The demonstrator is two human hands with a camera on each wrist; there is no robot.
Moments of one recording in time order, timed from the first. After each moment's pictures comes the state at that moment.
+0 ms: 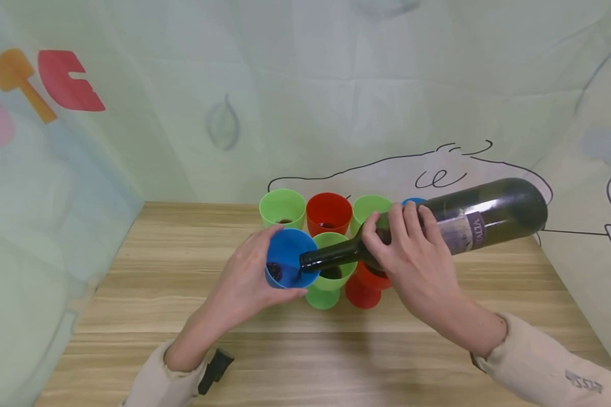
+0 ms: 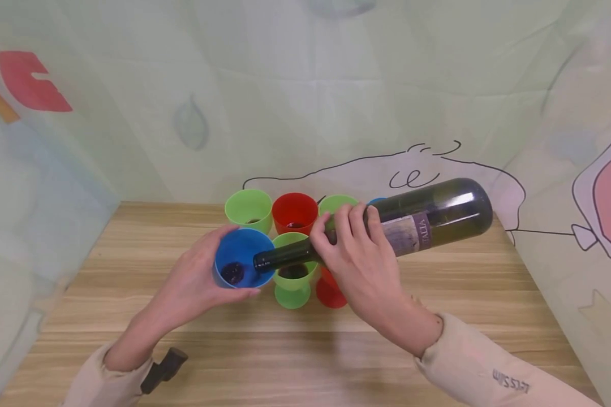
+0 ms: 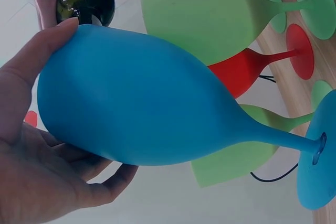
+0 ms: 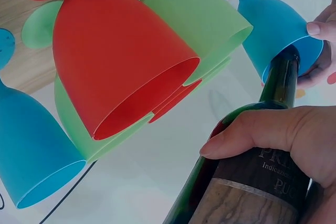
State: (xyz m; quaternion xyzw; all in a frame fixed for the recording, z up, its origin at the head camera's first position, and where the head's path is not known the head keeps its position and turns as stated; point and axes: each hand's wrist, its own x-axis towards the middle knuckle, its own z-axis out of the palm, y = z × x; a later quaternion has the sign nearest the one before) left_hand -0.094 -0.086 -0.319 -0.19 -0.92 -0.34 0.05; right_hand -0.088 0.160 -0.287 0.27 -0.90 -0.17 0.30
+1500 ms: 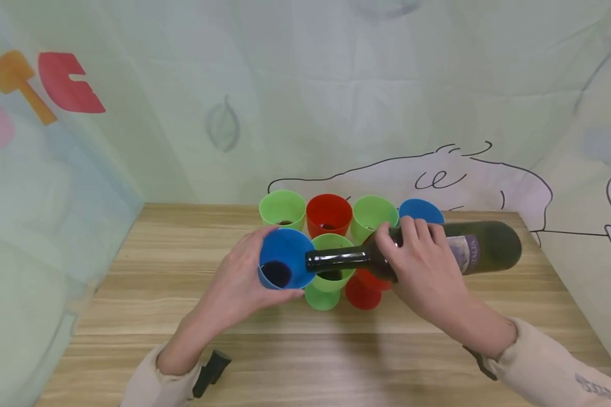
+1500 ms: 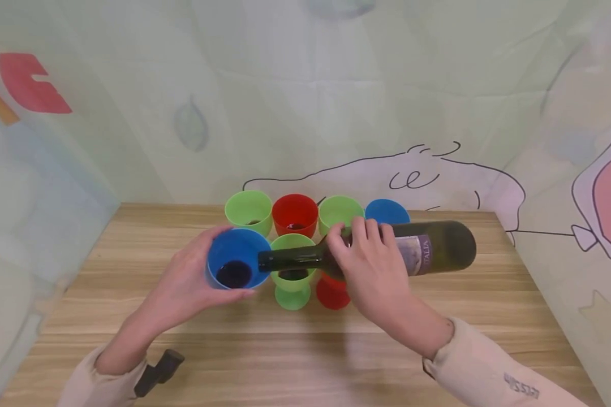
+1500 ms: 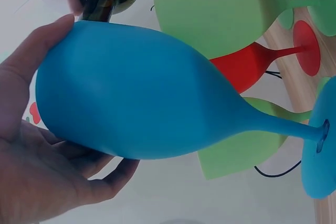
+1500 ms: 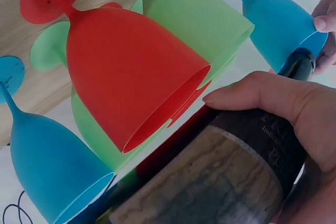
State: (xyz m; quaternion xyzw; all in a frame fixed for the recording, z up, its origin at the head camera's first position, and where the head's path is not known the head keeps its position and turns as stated) left_hand -0.091 -0.091 -0.316 -0.19 -0.91 -0.36 0.04; right_hand -0.087 0.173 -0.299 0.26 -0.93 -0.06 0.24
